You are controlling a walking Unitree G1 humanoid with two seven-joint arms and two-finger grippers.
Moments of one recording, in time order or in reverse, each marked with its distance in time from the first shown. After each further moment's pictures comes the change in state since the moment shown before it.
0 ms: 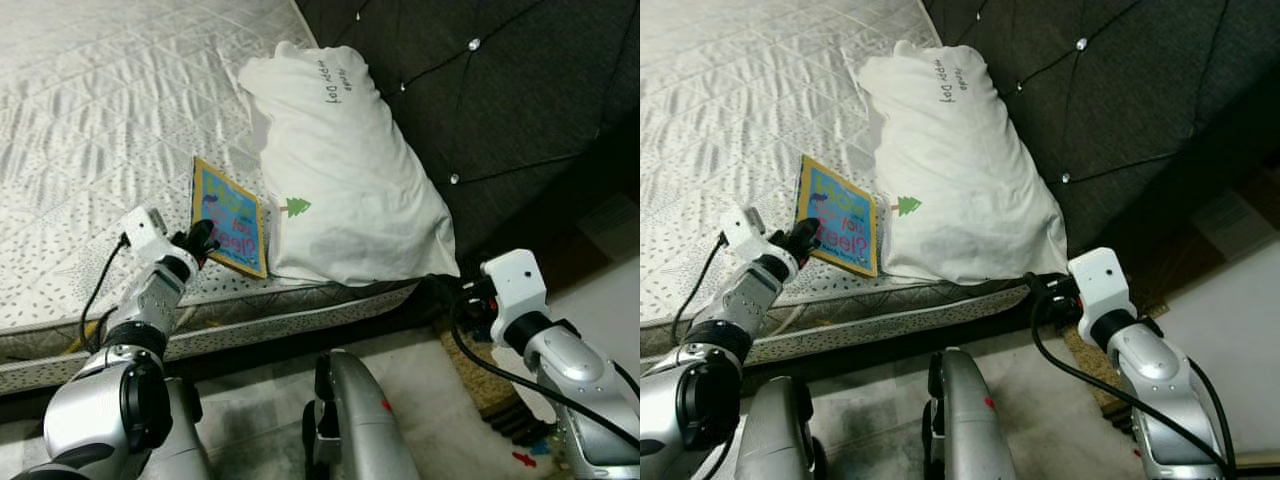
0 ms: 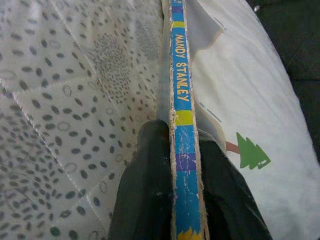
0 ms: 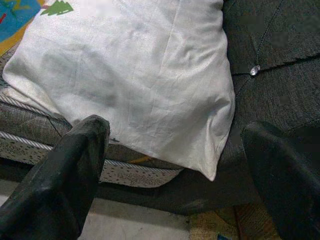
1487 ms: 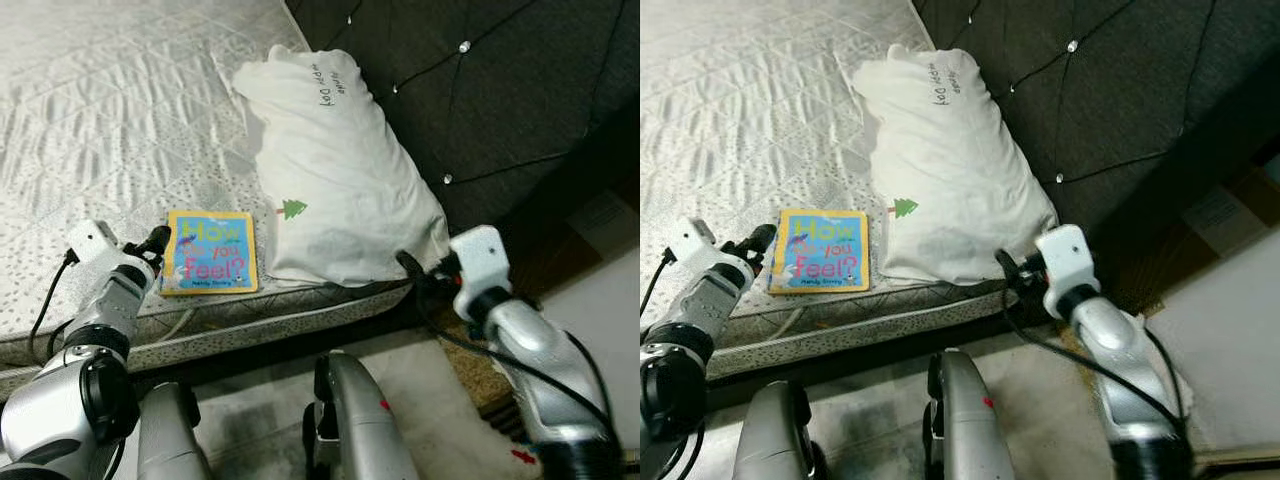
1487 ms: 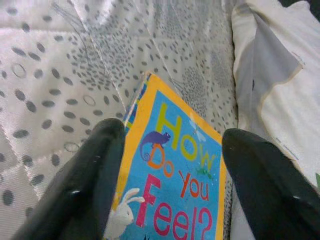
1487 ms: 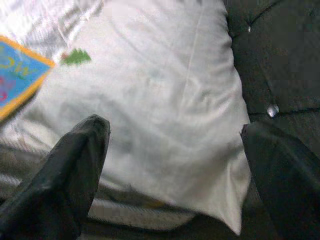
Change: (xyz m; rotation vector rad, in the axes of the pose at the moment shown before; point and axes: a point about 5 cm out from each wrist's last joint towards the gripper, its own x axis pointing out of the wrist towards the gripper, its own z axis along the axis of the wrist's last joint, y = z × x) left arm -0.019 0.045 0.030 0.034 -0.036 0.266; right arm 0.042 0.022 0.021 0.039 -0.119 0.028
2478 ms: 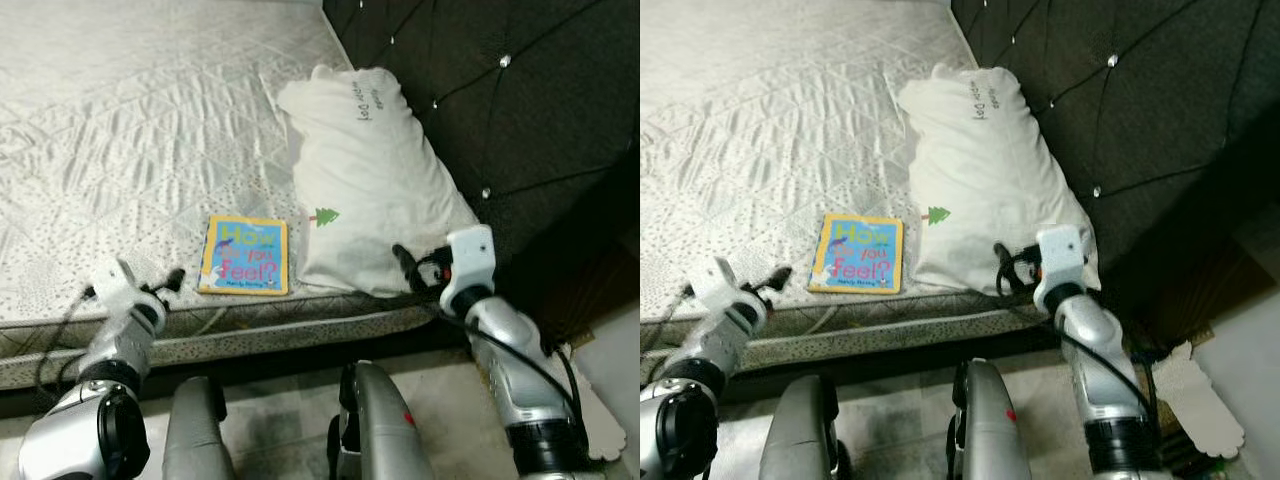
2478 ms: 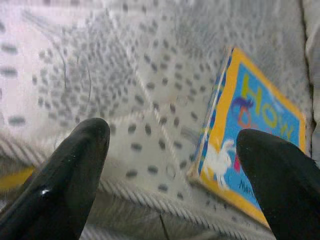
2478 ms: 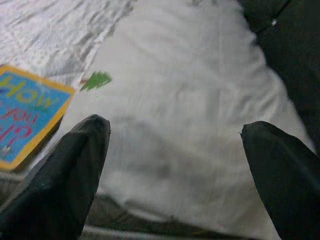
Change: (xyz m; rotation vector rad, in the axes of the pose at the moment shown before) left arm -0.014 0.021 -0.042 0.106 0.102 0.118; right arm 0.011 0.005 -0.020 0.129 0.032 -0.072
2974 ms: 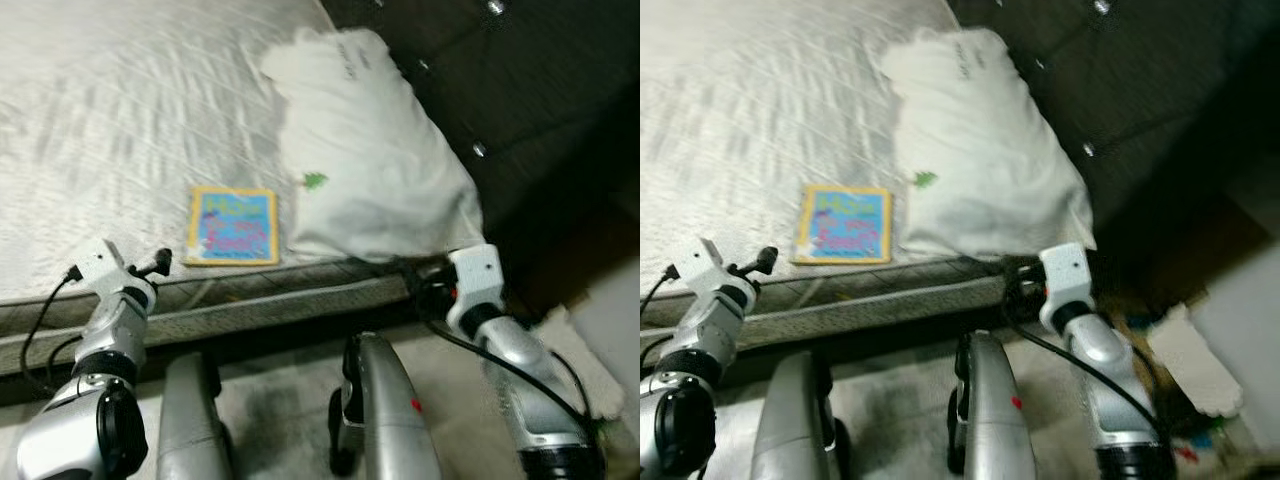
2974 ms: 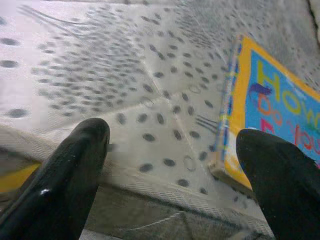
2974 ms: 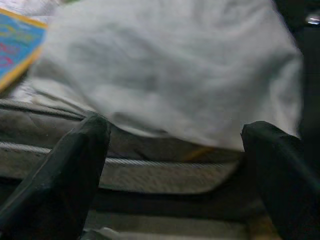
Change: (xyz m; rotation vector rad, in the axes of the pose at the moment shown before) left arm 0.002 -0.004 0.023 0.055 -0.111 0.029; right arm -0.019 -0.008 -0.008 -0.028 0.045 -0.029
